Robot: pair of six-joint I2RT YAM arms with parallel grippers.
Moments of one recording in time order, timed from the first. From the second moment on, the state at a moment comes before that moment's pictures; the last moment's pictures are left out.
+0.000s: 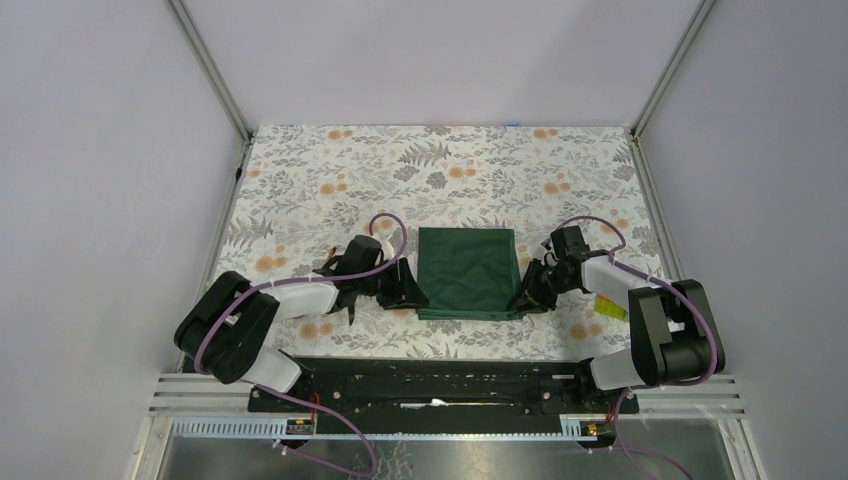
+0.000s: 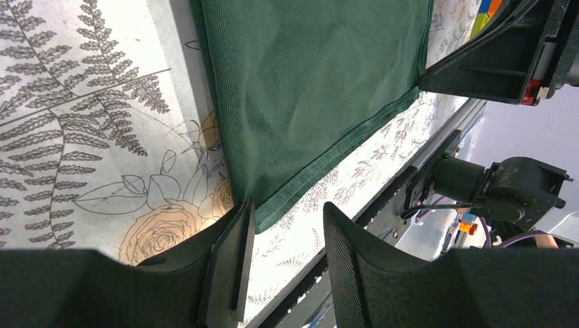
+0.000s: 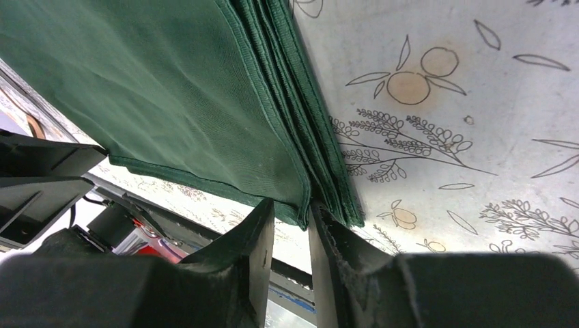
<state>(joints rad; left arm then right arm) -0.58 1.46 0.51 0.16 0.52 -0.81 0.17 1.43 0.59 -0.46 -0.49 0.61</state>
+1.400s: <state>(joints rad) -0.63 1.47 0.50 0.11 0.46 -0.80 0.39 1.74 0.94 -0.36 -0.57 0.61</state>
